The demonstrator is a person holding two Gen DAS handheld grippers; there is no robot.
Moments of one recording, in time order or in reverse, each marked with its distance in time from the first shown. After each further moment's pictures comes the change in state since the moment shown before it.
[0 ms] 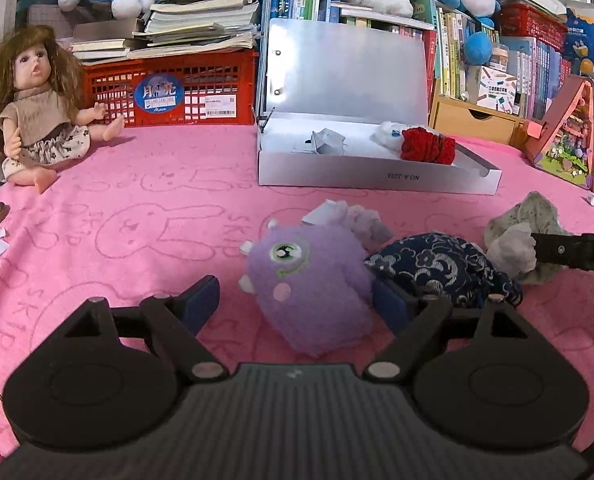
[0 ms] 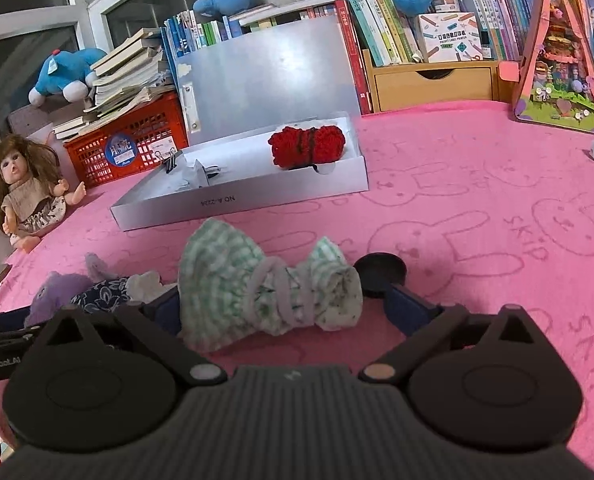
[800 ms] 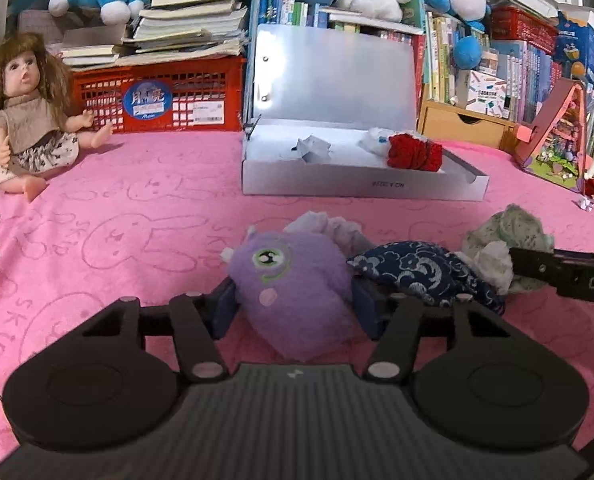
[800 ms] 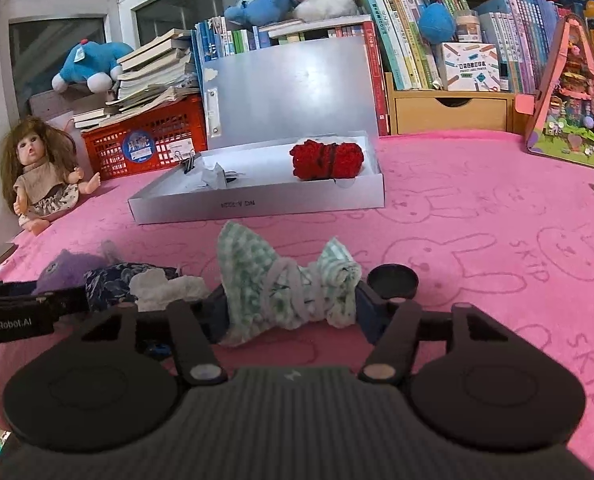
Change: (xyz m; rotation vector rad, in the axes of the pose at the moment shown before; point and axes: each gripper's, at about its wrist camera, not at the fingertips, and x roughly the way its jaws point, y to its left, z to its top) left arm -0.003 -0.008 0.006 0.004 -0.016 -0.033; right arm -0.010 0.010 -0.007 -0.092 -0.049 0.015
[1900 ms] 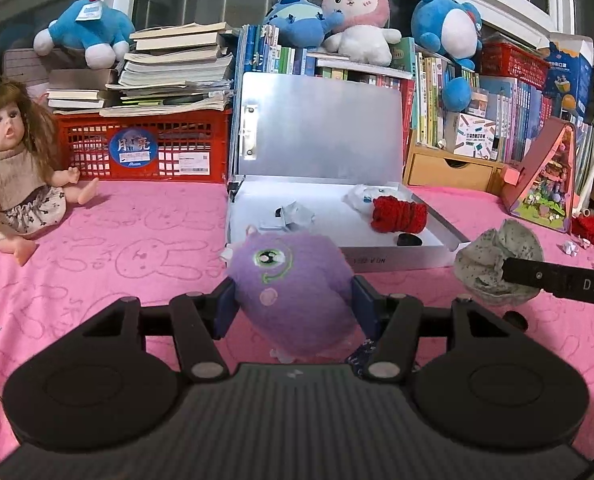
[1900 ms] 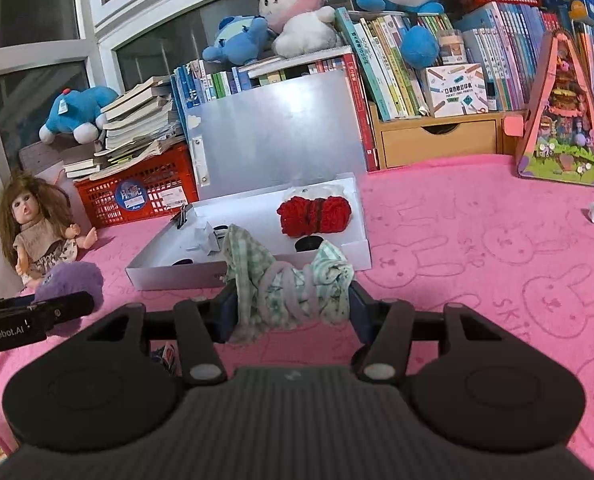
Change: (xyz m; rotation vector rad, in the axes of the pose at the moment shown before) left arm -0.007 -0.006 0.063 -0.005 -0.062 -0.033; right arm -0.006 -0.016 0.055 0.086 -0.042 0.002
